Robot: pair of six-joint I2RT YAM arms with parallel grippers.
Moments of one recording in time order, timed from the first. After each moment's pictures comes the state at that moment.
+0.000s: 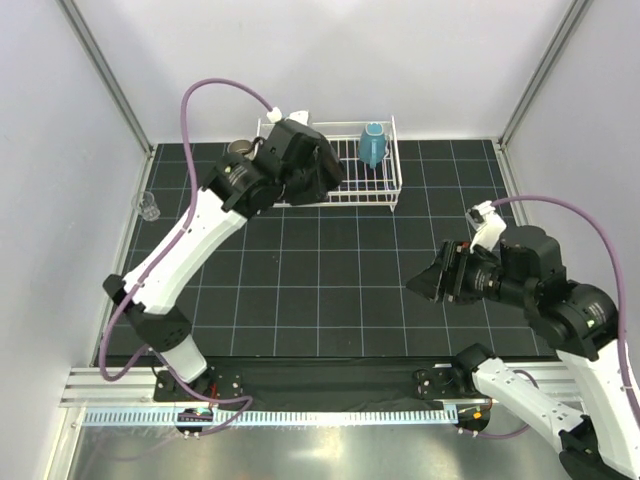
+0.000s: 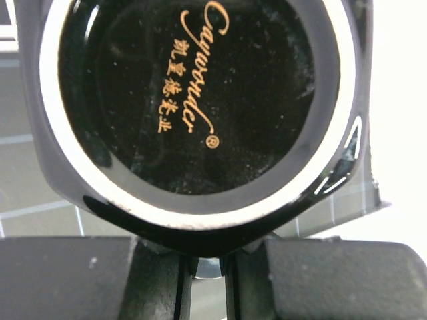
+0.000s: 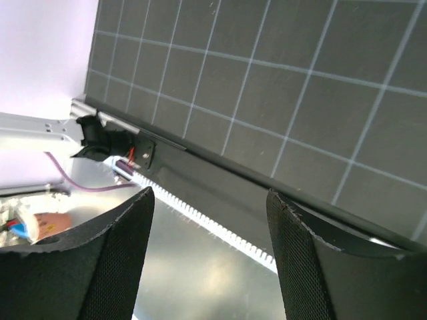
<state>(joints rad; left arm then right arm) -0.82 1.65 2.07 -1.12 -0.24 -0.72 0.50 0.73 1.28 -1.16 -0.26 0.59</state>
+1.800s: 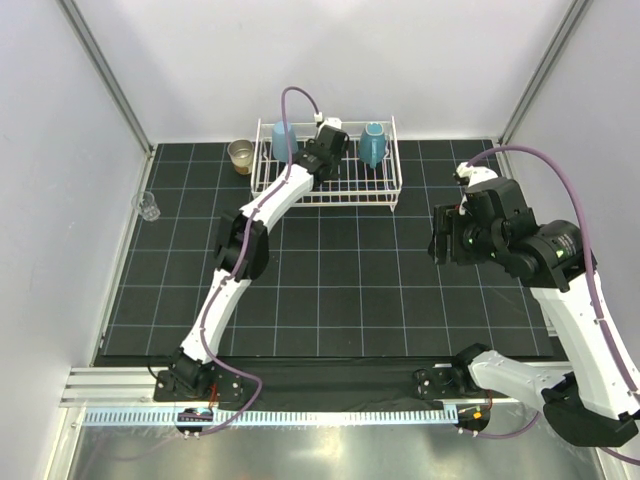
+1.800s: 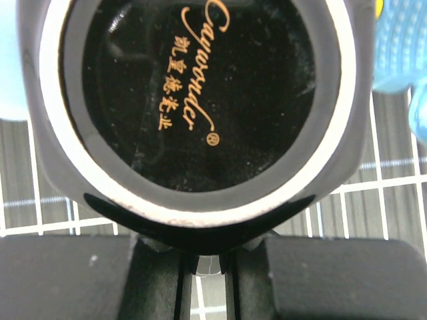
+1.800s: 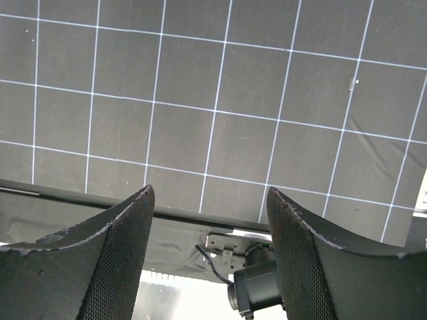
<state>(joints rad) -0.57 2.54 2.40 -0.57 -0.34 -0.29 0.49 1.04 1.57 -1.36 0.19 0.34</state>
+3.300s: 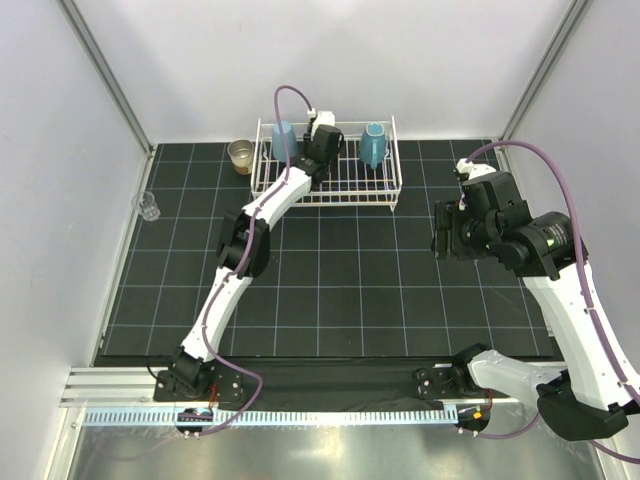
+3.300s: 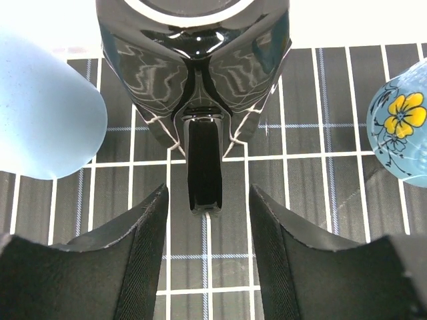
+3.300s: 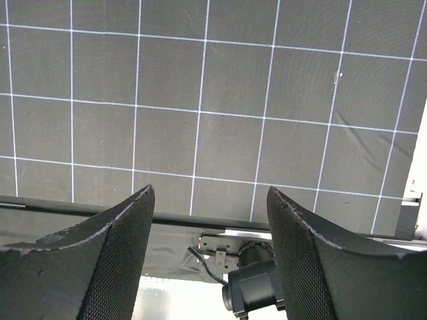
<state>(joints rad) -0.53 2.63 2.45 -0.35 -0.43 -0.27 0.44 1.08 1.56 -1.36 0.21 0.32</state>
